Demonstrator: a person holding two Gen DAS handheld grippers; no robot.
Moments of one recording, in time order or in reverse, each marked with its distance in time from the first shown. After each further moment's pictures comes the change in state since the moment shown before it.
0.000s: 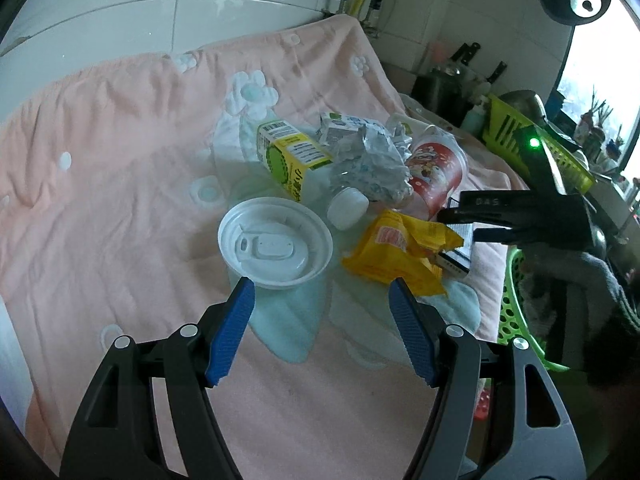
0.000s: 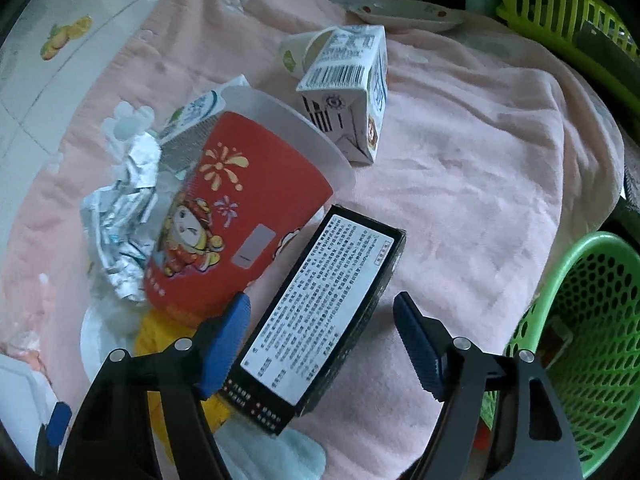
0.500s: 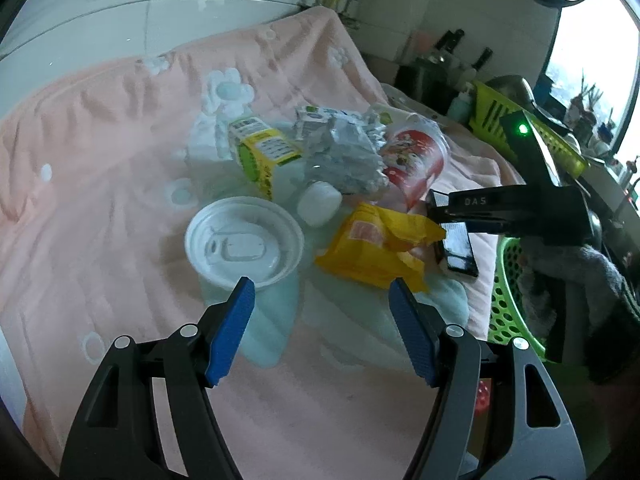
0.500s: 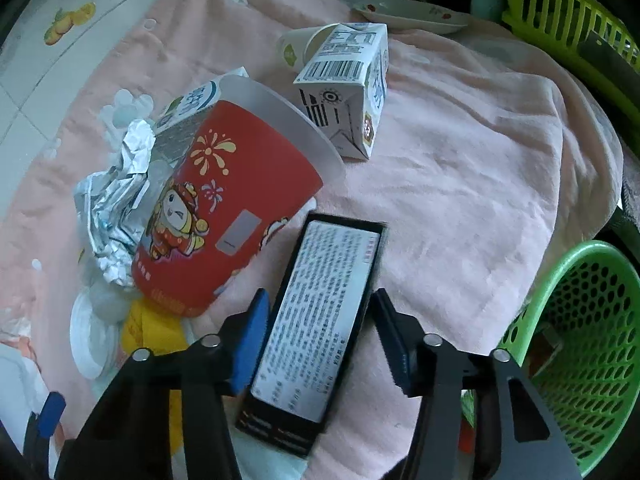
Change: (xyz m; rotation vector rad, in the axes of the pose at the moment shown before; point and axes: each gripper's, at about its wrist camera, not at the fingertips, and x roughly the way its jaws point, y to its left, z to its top) left arm 0.012 -0.023 0.001 0.058 0.023 -0.023; right arm -0.003 -0.008 -0.002 -0.048 0.006 -0.008
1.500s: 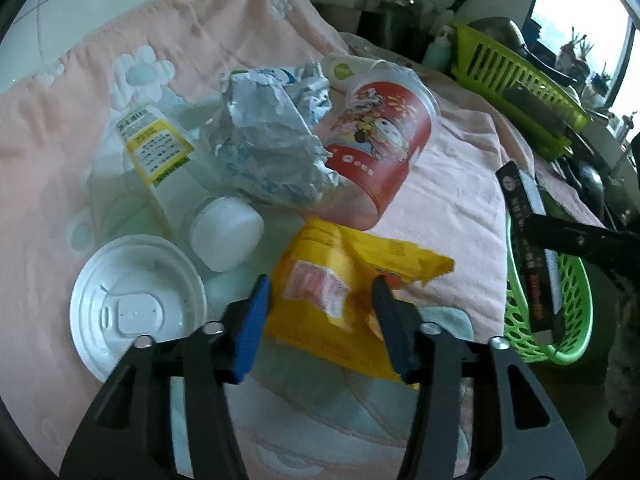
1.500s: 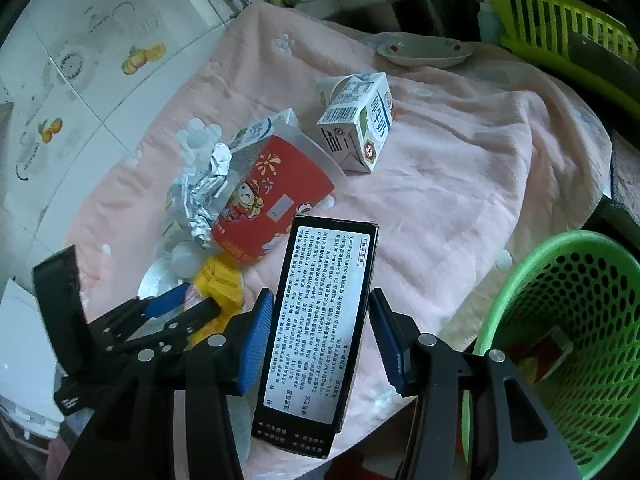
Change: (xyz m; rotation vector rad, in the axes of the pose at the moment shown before) left arm 0.091 -0.042 0.034 0.121 0.160 -0.068; right arm -0.080 -0.038 -0.046 -0.038 -0.128 0.225
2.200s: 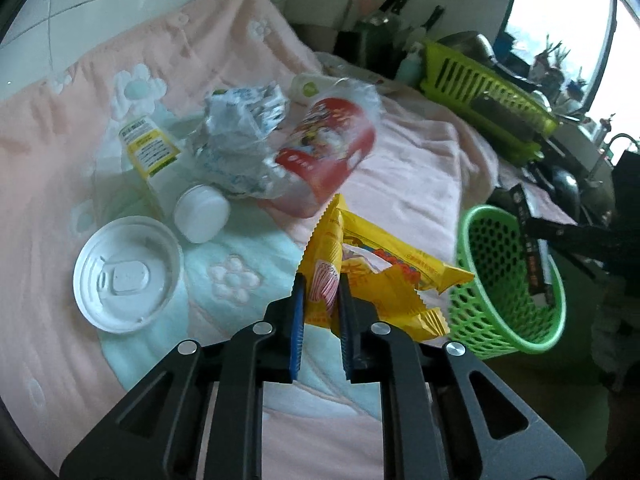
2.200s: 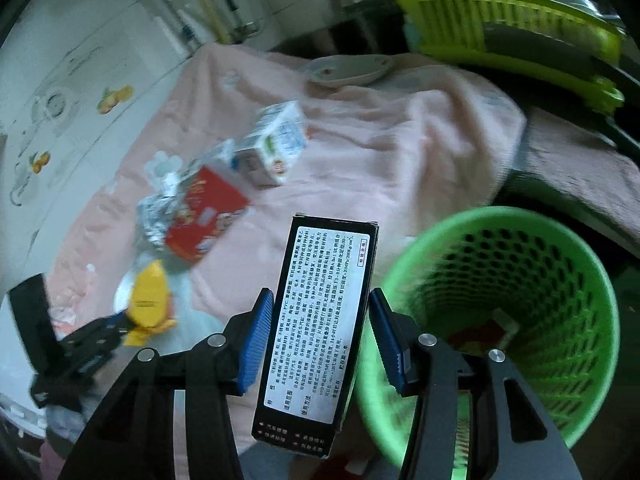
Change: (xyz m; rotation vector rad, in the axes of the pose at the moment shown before) left arm -0.045 -0.028 -0.025 0.003 -0.077 -0.062; right arm -0.061 -0.082 -0.030 0.079 -0.086 -0.097
